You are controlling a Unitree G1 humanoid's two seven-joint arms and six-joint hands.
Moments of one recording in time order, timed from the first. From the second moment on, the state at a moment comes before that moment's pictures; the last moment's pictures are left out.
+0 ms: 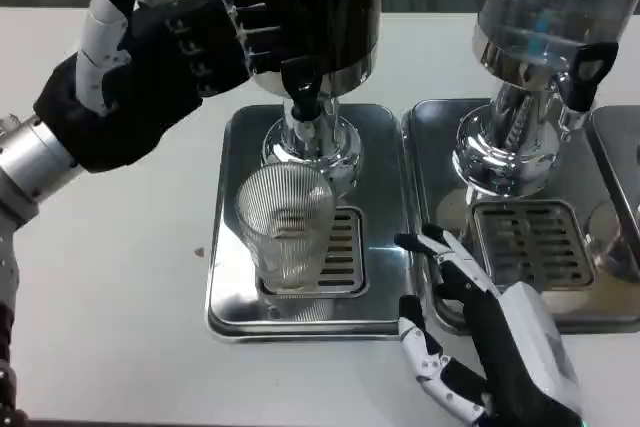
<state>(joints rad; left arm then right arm) -0.68 0.45 0.21 0.81 -0.50 -0.18 -1.18 0.41 -0.12 0.30 -0.16 -0.60 -0.23 -0.24</state>
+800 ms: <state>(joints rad) -0.68 0.42 0.21 0.79 -0.45 -0.11 -1.19 0.42 -0.12 0.30 -0.16 -0.59 -0.23 -0.26</state>
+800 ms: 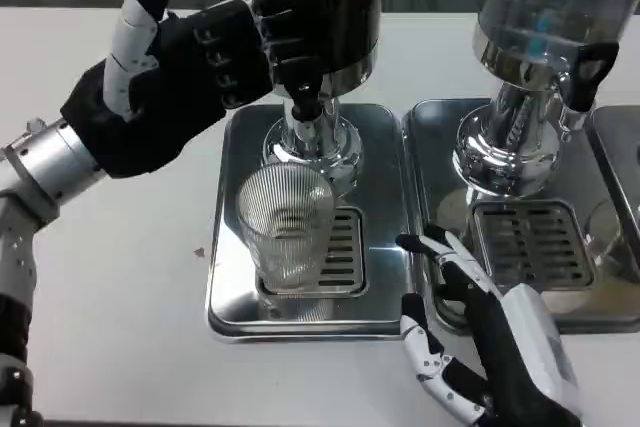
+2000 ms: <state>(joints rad) -0.68 0.41 0.13 0.77 -0.35 -0.33 -1.21 0.41 -0.12 0.30 -0.16 -0.56 -0.23 -0.26</state>
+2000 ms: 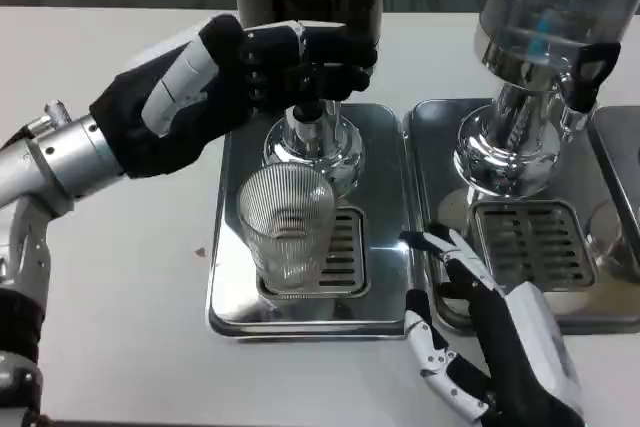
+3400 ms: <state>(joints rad) -0.63 0.45 0.06 0.72 -0.31 -0.61 -1.17 0.41 -0.13 0.30 -0.16 -0.56 -0.23 -0.25</state>
